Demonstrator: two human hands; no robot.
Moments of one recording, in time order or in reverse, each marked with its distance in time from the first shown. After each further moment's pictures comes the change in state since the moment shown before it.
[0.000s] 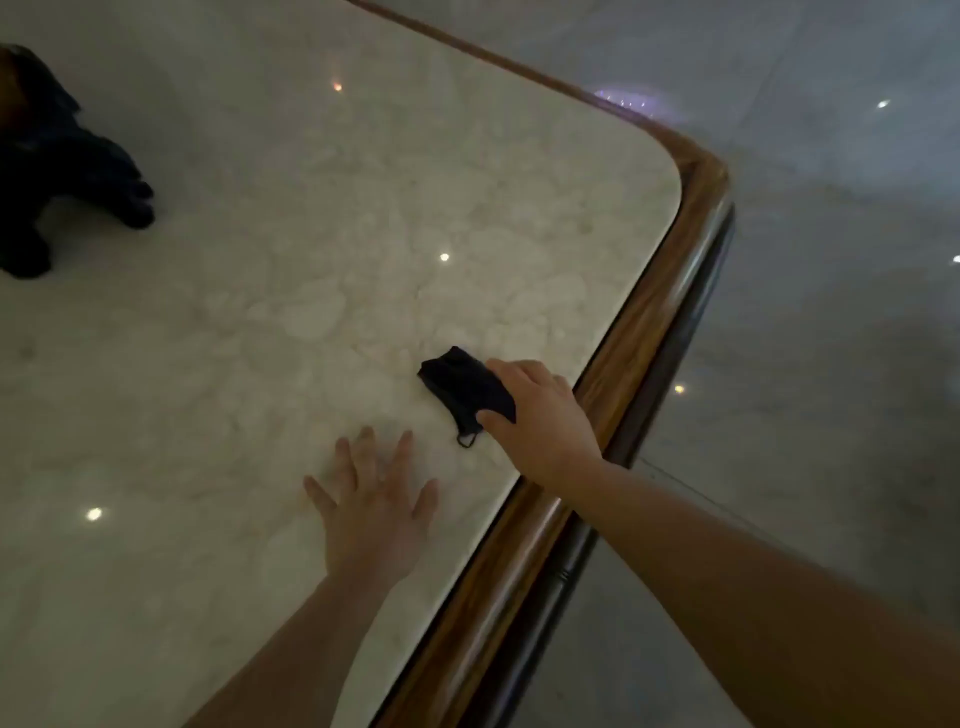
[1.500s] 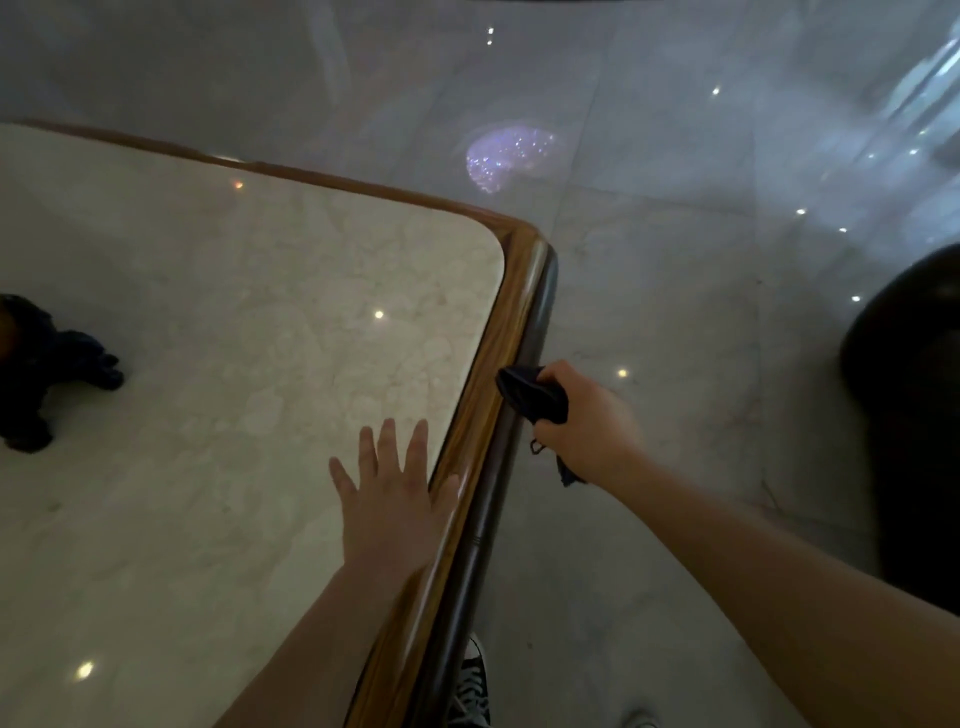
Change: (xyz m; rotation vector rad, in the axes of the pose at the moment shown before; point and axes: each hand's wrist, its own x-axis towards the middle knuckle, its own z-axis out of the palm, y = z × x) left_hand -0.132 0.144 -0.211 0.118 0.114 0.372; right_hand -0.197 -0.014 -0.243 0.153 0.286 0.299
